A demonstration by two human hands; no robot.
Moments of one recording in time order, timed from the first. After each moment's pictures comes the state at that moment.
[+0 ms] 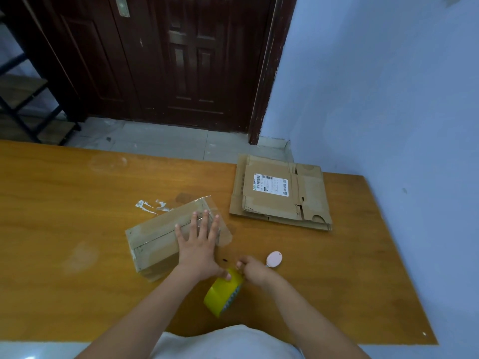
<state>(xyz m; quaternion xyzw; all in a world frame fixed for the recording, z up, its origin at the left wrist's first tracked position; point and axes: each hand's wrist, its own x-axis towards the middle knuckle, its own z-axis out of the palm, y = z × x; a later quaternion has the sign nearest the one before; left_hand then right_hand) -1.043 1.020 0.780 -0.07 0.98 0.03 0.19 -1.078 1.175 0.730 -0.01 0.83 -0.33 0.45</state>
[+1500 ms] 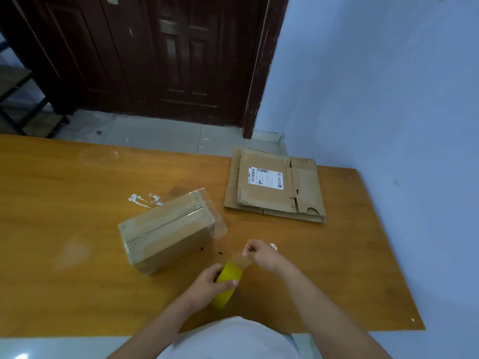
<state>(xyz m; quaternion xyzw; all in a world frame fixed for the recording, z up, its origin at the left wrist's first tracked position) -0.985 1.048 0.713 -0.12 0.69 0.68 0.23 -1.096 1.205 0.751 -0.05 0.85 -0.34 0.40</state>
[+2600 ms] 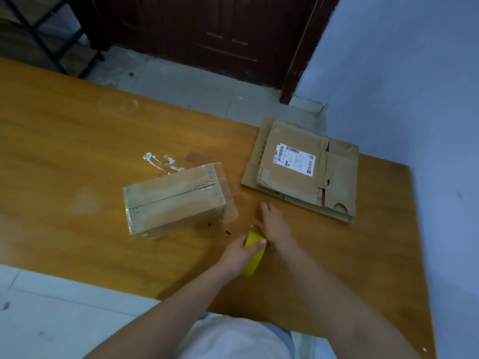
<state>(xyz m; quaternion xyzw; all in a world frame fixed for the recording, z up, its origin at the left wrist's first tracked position) -1.045 1.108 0.732 -0.30 0.67 0.64 0.23 -1.159 1.198 0.686 -0.20 0.94 -0.11 0.26</state>
